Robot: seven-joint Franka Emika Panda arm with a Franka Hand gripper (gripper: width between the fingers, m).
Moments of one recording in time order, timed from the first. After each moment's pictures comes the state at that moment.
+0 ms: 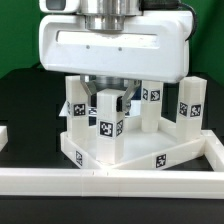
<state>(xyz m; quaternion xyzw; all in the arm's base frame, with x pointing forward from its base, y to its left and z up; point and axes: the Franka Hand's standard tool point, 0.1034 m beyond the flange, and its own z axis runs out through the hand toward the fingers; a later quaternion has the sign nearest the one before) 0.627 -0.036 0.109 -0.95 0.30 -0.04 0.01</state>
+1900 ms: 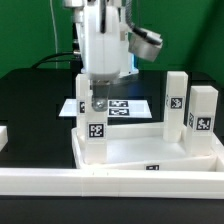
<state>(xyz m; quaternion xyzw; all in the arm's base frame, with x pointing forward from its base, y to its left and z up) 0.630 -0.036 0.124 -0.74 0.67 -0.04 0.05</state>
